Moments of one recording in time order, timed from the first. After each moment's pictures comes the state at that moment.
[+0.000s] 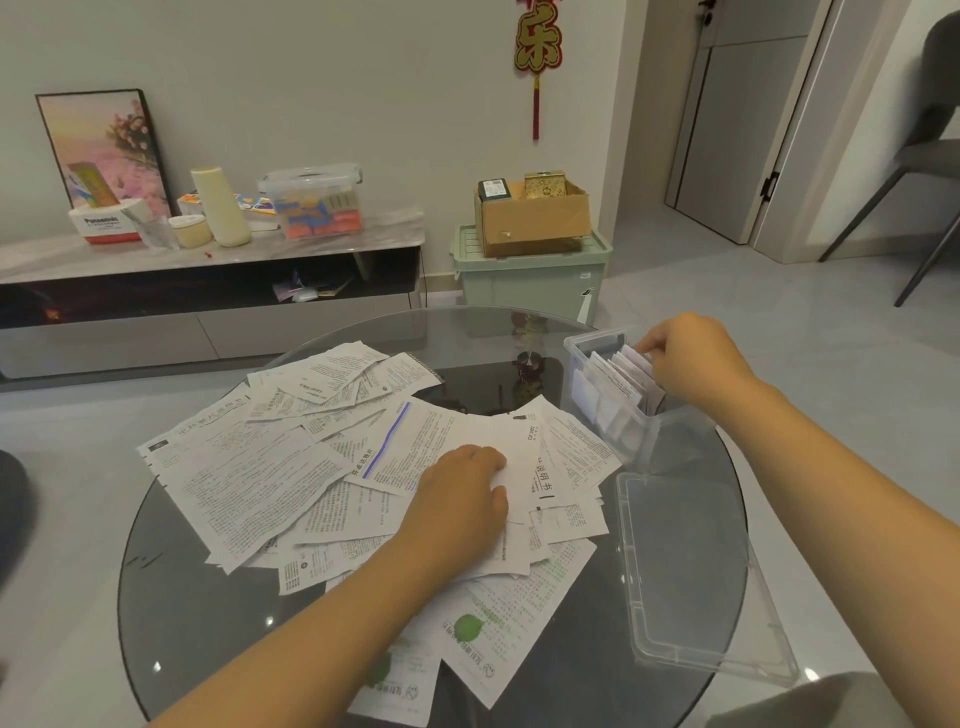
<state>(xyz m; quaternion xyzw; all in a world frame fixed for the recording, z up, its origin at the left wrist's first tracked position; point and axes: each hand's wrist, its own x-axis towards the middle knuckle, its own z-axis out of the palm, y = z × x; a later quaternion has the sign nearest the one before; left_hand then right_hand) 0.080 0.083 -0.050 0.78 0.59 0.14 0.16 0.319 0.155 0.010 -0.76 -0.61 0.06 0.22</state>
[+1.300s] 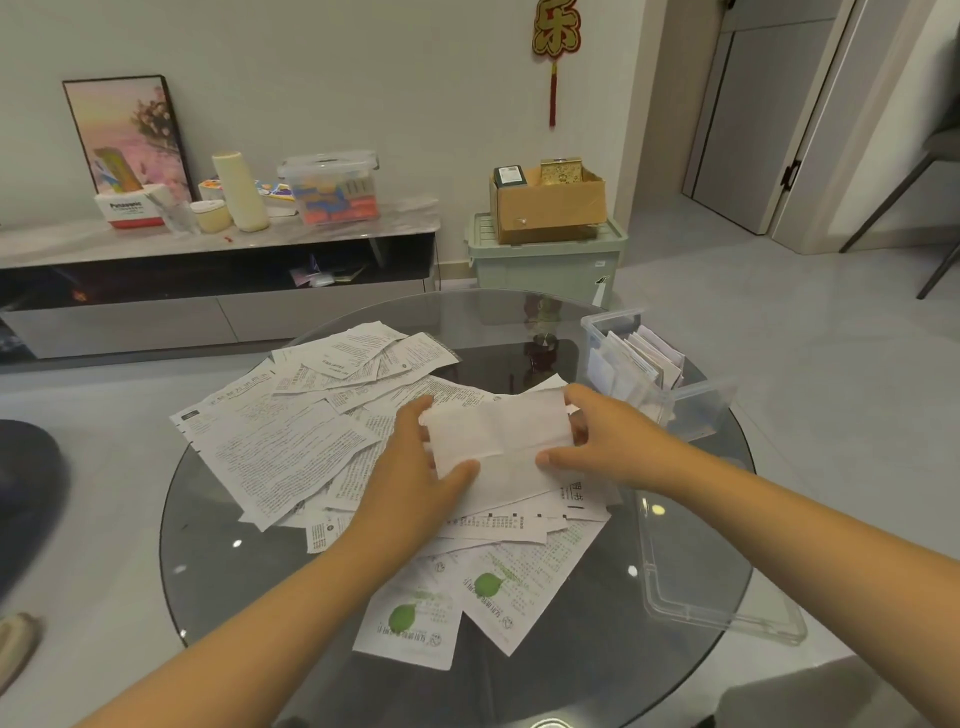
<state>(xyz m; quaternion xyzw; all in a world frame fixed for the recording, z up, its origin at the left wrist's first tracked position) 0.035 0.052 -0.037 0.64 0.62 0.34 0.31 0.238 0.081 -0.020 -0.59 -0.73 0.29 0.18</state>
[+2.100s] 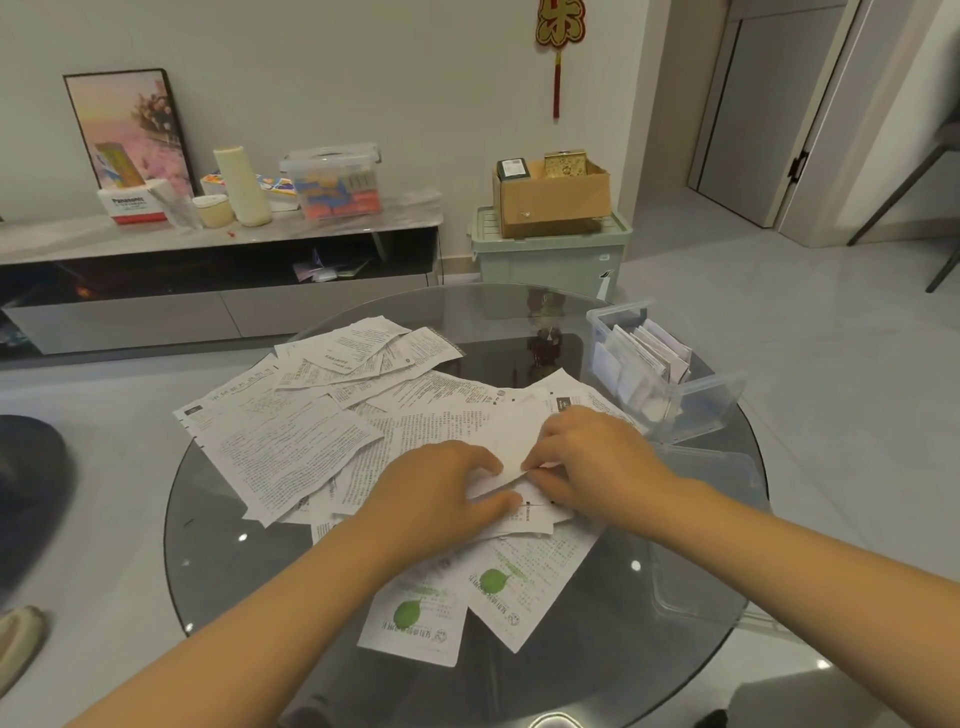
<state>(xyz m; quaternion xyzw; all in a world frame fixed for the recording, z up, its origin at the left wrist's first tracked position) 0.036 0.053 -0.031 0.82 0.55 0.09 0.15 0.221 0.069 -0.036 -0.49 -0.86 0.01 0.12</state>
